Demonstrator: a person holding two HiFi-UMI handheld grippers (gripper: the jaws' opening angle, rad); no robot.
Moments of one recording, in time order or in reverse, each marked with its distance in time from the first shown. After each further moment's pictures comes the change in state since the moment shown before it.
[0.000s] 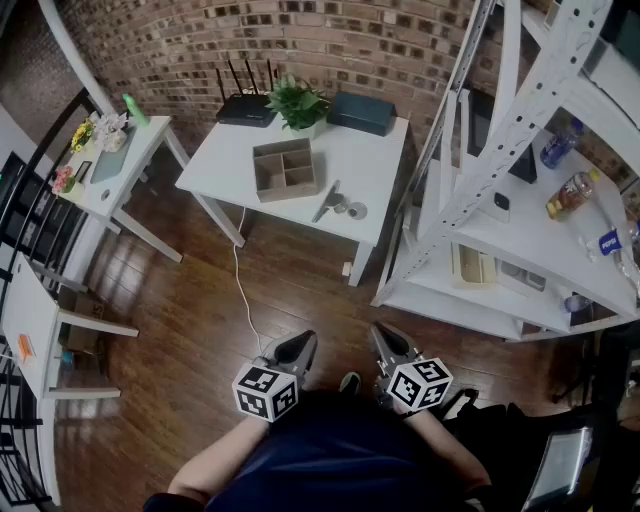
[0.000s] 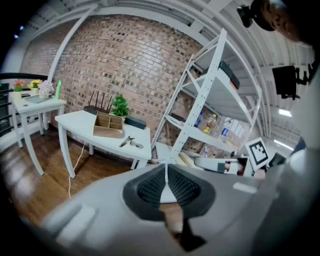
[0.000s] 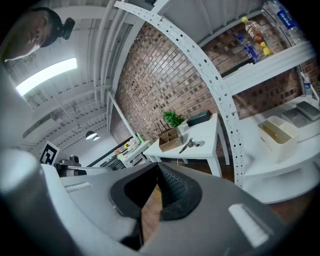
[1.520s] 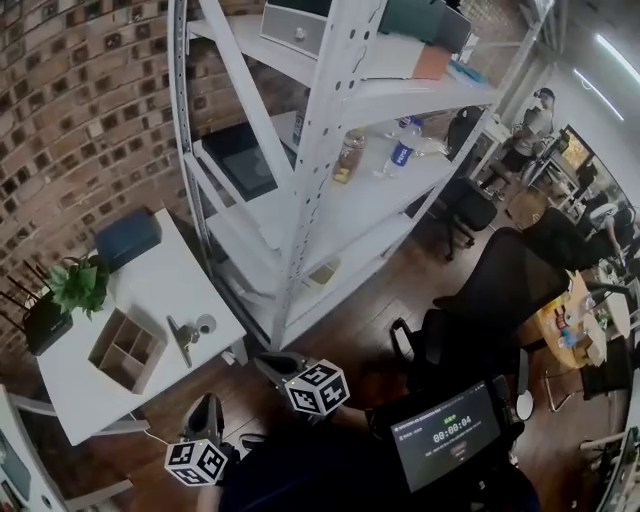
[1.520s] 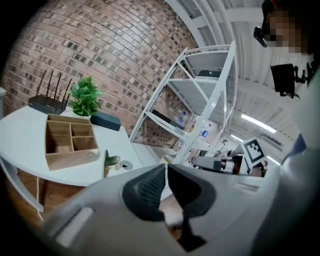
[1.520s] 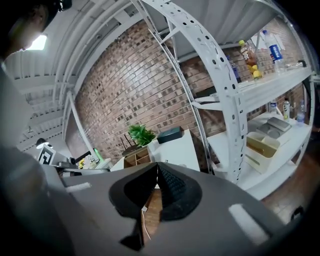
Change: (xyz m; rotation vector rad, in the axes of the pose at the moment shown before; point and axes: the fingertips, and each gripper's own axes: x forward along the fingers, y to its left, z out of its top) left arm 0.125 0.115 0.124 0.106 0.136 -0.473; right arm 0.120 -0.037 0.089 0.080 -0.164 -0.473
